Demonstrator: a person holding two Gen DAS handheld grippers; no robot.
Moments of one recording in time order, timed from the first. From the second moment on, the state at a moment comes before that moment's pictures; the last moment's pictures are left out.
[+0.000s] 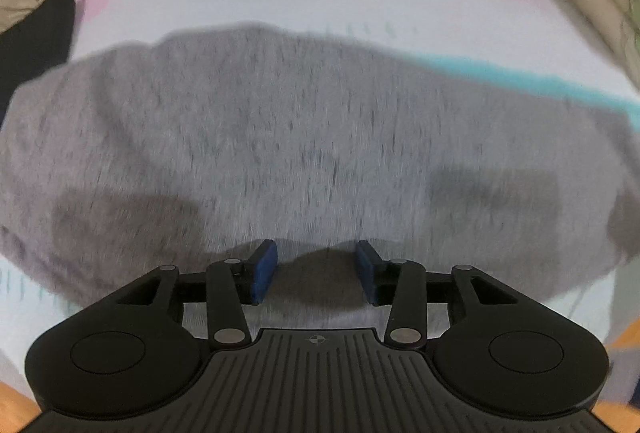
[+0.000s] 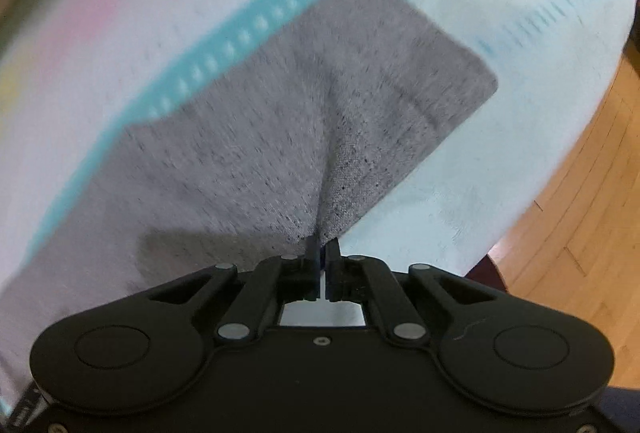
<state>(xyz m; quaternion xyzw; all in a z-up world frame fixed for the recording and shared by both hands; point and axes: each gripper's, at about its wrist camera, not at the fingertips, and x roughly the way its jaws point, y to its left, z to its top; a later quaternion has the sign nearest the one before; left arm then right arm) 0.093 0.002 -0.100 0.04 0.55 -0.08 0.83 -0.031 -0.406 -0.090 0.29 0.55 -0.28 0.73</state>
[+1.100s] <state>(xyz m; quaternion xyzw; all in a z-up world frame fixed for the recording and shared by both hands) 0.096 0.131 -0.098 0.03 0.57 0.00 0.82 0.165 -0.115 -0.034 0.06 0.49 0.08 0.86</state>
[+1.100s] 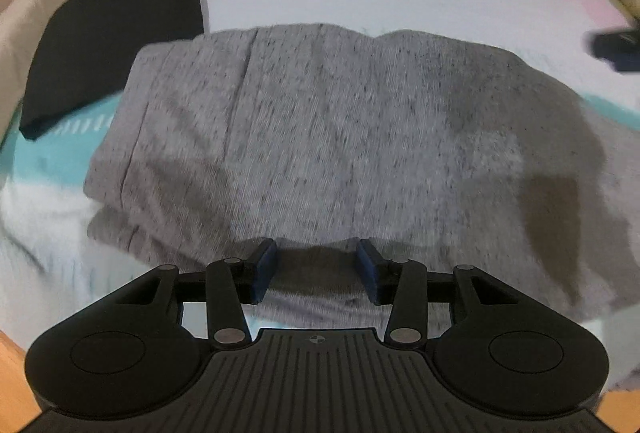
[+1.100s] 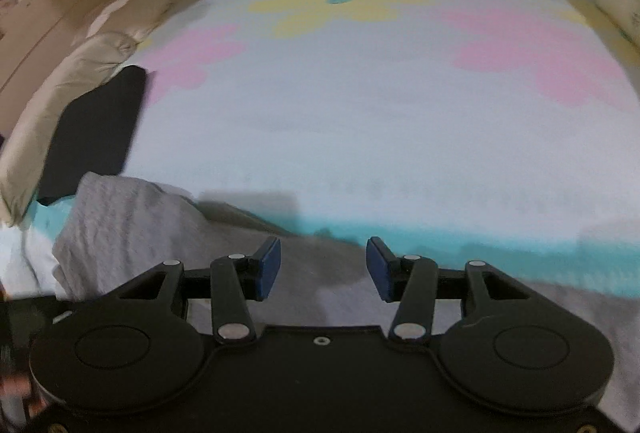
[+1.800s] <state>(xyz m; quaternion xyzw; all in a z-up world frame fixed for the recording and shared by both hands) 0.159 0.128 -0.049 -0.01 0.46 0.06 0.89 0.113 -0.048 -0.080 -0.02 0.48 0.21 0.85</state>
